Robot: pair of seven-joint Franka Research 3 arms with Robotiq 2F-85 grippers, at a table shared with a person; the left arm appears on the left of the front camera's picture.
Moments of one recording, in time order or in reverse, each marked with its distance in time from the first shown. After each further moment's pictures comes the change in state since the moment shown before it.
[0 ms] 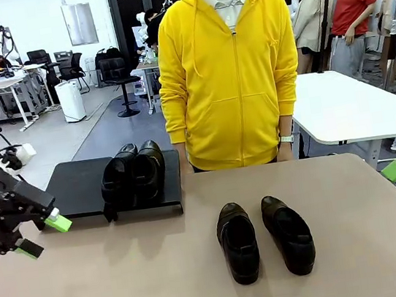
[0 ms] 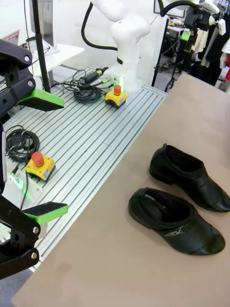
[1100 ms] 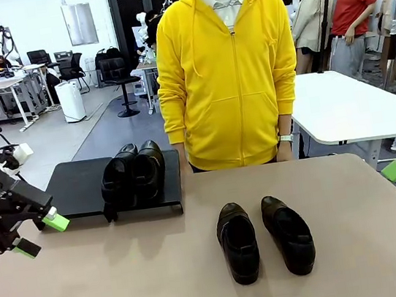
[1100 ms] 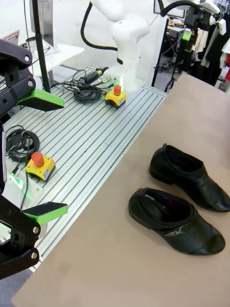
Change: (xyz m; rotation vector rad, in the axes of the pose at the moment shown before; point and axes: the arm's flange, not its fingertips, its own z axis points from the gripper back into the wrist) left arm 0.000 0.004 0.005 -0.002 -0.011 0.014; right arm 0.000 0.000 0.000 0.000 0.000 0.000
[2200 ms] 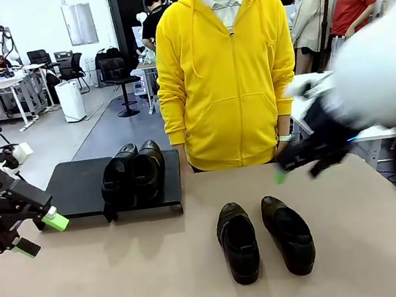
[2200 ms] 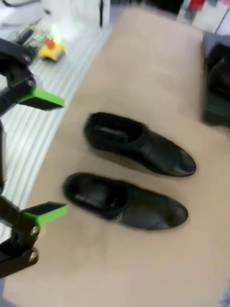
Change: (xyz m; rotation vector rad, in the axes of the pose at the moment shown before) left arm 0.000 -0.001 0.001 0.000 0.000 -0.001; right arm 0.105 0.092 -0.153 -0.448 -0.094 -0.087
